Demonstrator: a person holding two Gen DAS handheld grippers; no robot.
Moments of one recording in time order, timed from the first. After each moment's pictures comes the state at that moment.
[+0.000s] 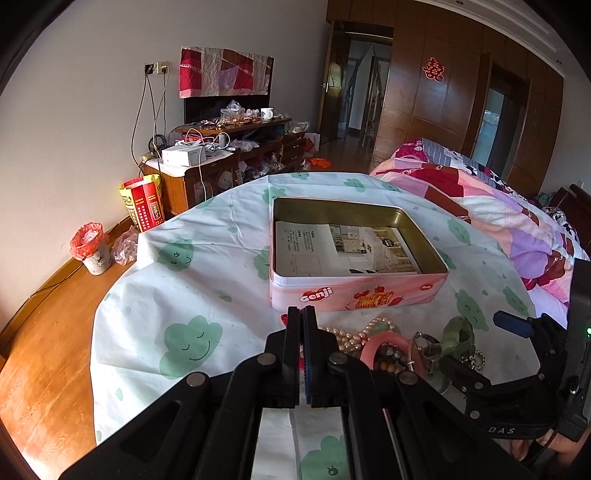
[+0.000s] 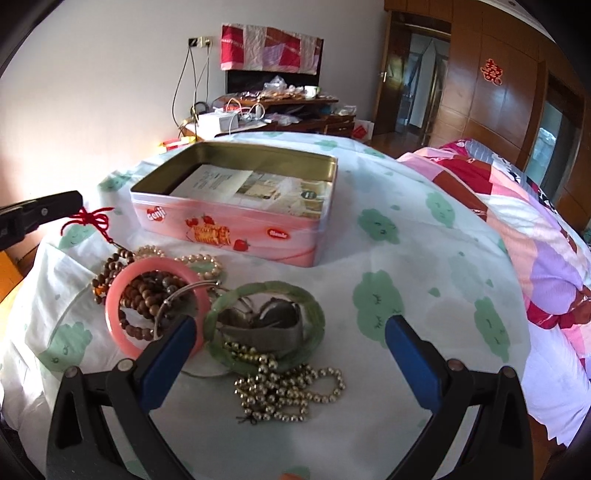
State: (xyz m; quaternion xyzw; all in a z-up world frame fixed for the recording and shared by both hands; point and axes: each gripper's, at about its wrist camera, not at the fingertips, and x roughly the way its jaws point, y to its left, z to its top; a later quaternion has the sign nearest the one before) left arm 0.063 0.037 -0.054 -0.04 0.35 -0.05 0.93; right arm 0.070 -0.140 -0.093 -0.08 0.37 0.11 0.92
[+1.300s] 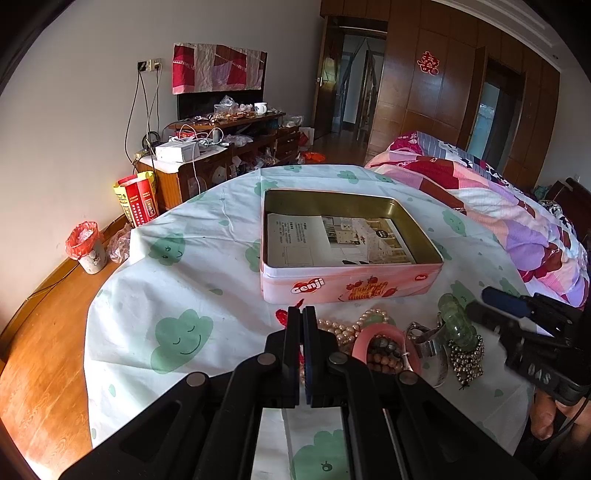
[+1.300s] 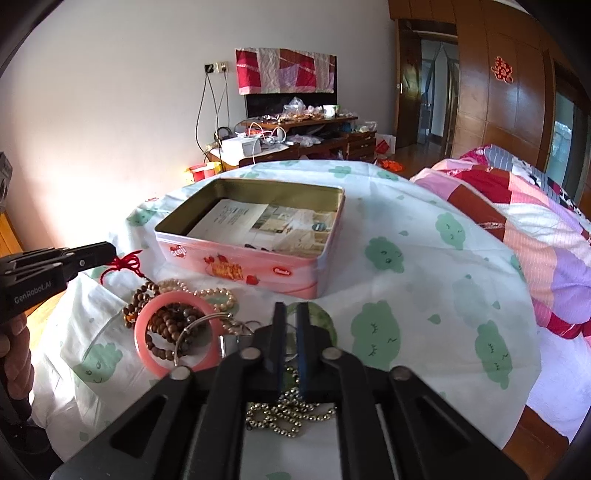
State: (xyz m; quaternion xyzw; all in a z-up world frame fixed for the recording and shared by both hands) left arm 0.062 0.031 -0.059 -0.03 0.36 -0.05 0.93; right arm 0.072 -0.159 -0.069 -0.04 0.34 0.17 0.92
